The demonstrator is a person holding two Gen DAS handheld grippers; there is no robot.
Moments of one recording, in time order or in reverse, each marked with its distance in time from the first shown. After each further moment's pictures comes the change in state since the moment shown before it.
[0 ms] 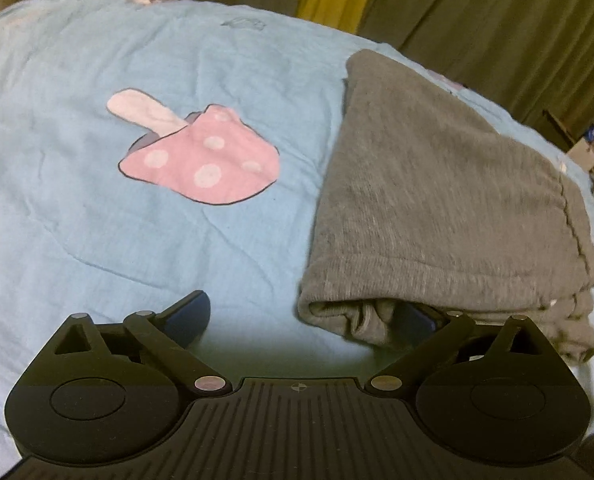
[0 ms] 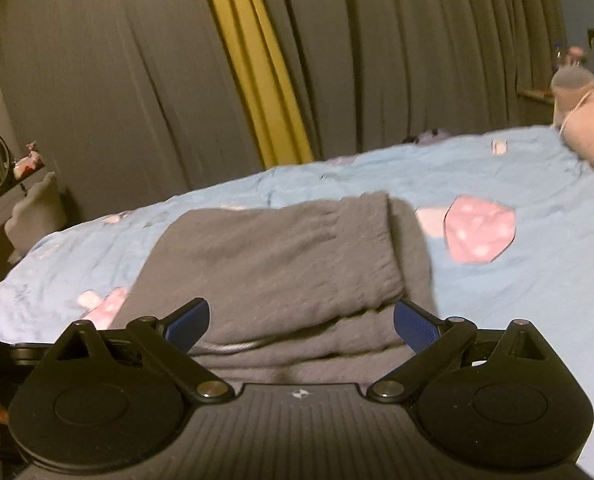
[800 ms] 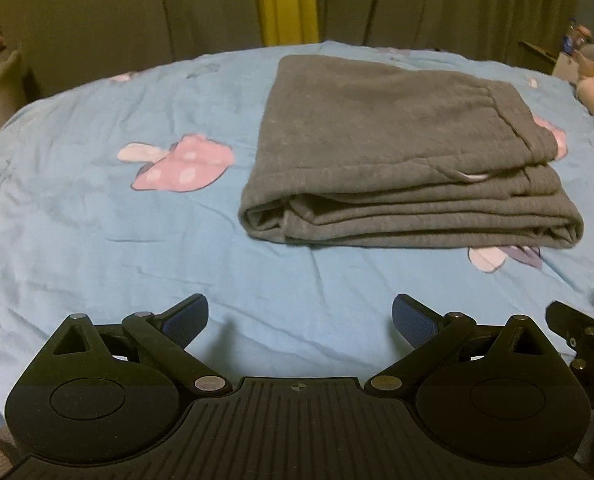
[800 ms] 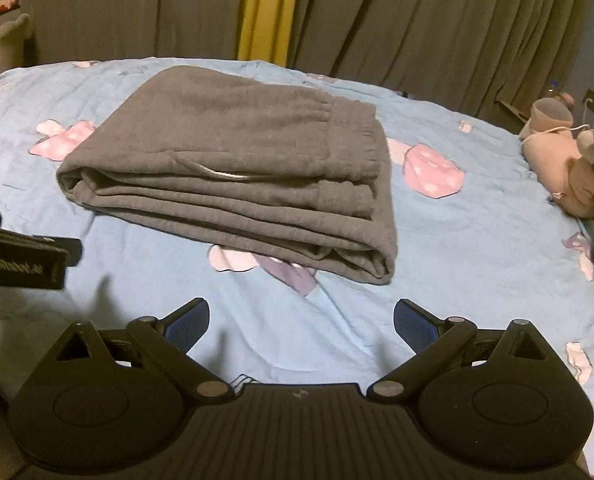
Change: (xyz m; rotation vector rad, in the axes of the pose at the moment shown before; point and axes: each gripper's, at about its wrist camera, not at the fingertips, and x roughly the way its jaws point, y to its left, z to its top) left arm -0.069 -0.075 -0.073 0.286 -0.069 0.162; right arm -0.026 0.057 -0.061 -0.315 0.247 -0.284
